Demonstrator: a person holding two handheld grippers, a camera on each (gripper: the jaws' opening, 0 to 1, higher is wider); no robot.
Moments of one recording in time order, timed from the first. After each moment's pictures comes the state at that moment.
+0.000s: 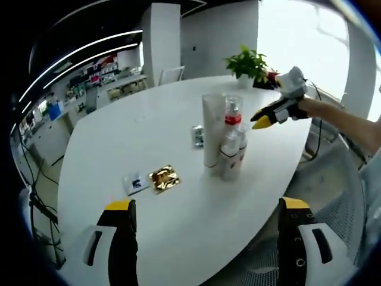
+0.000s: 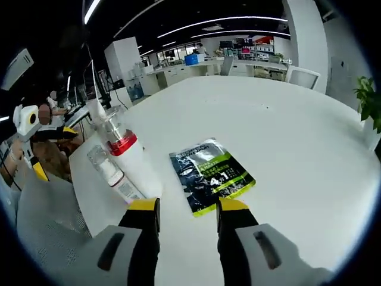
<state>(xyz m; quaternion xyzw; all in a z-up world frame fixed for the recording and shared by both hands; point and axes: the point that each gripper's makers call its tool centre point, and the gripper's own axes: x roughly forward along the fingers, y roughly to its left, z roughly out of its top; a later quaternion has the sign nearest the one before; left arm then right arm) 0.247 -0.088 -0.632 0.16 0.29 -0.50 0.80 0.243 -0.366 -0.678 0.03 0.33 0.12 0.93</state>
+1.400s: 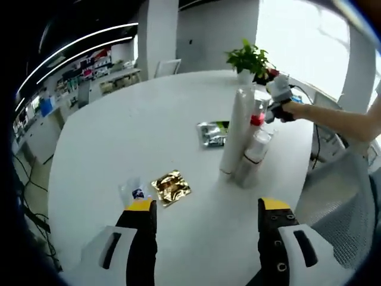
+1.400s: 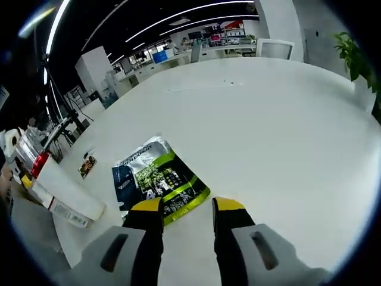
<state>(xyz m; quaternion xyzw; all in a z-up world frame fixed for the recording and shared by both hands) 0.316 -0.117 -0.654 0.15 0.31 -0.52 0.78 0.292 -0.424 -0.735 0.11 0.35 0.05 0.93</state>
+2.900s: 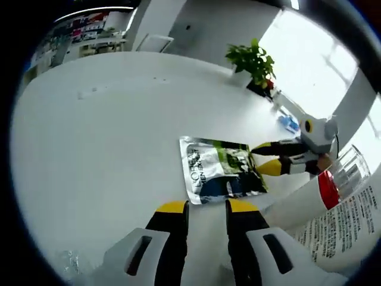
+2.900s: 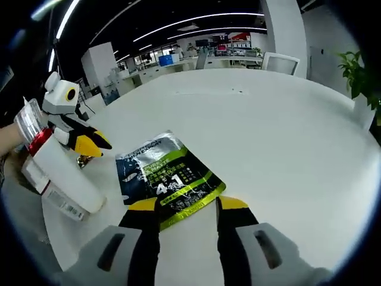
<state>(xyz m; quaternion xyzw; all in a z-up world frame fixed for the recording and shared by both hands) 0.360 -0.270 -0.720 0.04 0.41 -0.58 0.70 0.286 -0.404 -0.732 0.05 0.33 0.06 0.94</state>
